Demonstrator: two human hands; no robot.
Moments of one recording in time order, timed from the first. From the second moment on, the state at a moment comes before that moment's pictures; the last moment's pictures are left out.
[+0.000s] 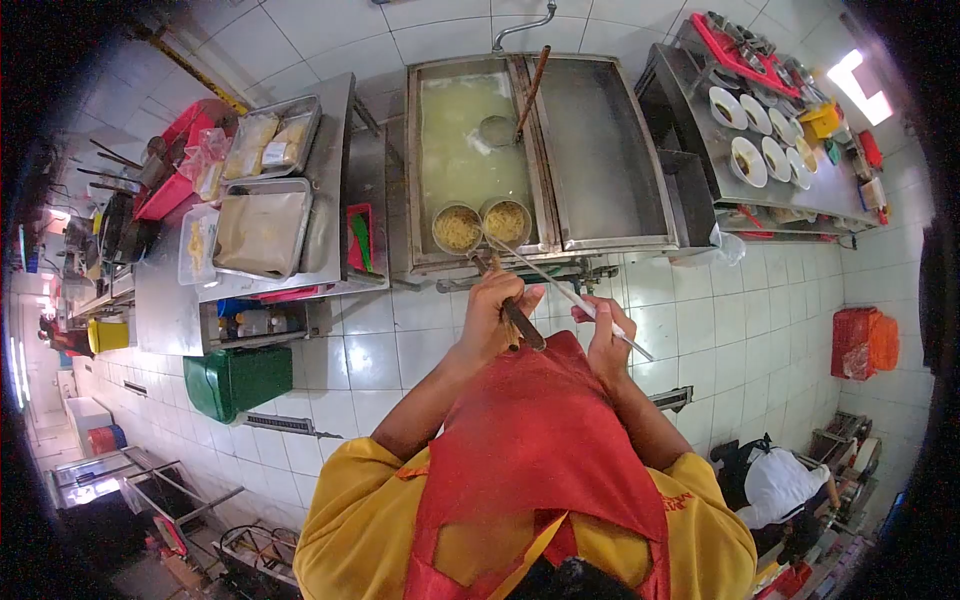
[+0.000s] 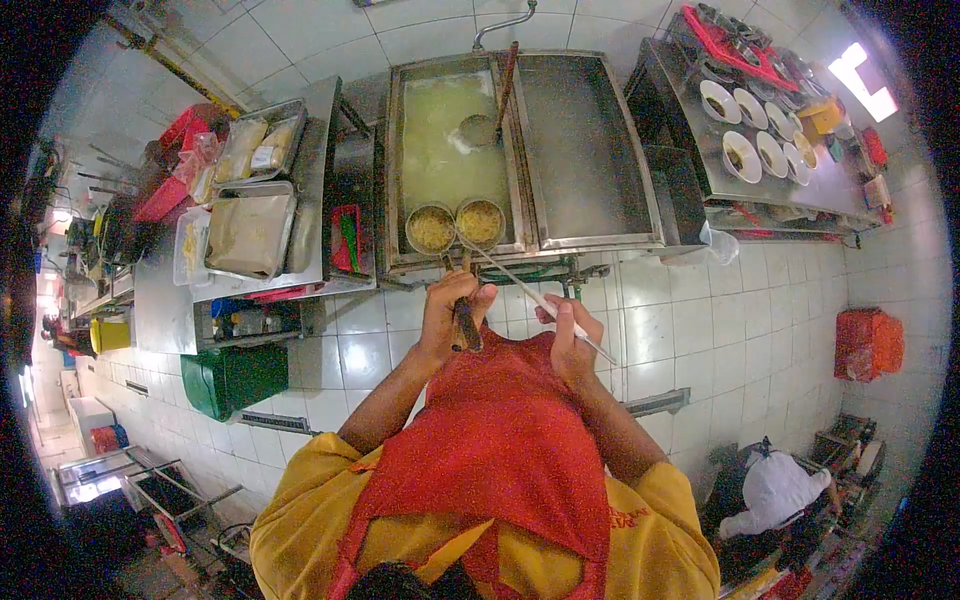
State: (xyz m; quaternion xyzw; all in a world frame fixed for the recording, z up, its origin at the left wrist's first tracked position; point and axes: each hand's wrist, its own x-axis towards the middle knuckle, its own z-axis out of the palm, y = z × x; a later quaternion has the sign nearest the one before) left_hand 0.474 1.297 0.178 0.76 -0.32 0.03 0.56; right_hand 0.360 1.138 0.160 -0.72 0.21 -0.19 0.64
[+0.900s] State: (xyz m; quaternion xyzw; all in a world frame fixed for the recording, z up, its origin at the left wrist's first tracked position) left_hand 0.488 1.302 0.171 0.69 -0.22 0.03 0.69; right_hand 0.377 1.070 0.029 -0.19 0.35 -0.12 0.91
